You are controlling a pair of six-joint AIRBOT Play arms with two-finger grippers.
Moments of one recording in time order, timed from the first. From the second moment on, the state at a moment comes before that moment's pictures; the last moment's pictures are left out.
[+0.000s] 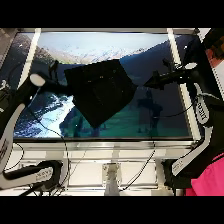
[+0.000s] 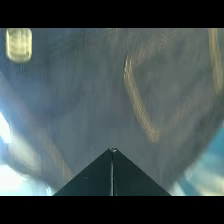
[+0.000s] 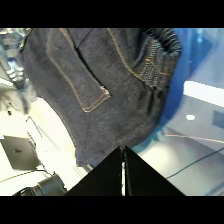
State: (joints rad) left arm -0.05 -1.33 1.01 0.90 -0.92 -1.35; right arm -0.18 -1.93 1.61 -0.62 1.45 1.27
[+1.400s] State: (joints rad) left arm -0.35 -1.23 0.63 0.75 -0.83 -1.57; right arm -0.18 -1.94 1.61 -0.57 1.42 1.26
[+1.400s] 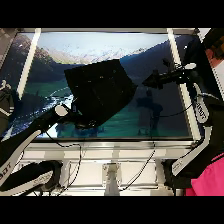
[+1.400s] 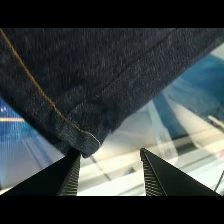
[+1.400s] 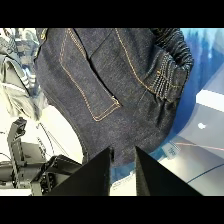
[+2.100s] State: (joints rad) left arm -0.36 -1.23 0.63 0.87 -0.82 -1.63; right arm -0.18 -1.94 1.61 -0.55 1.42 1.26
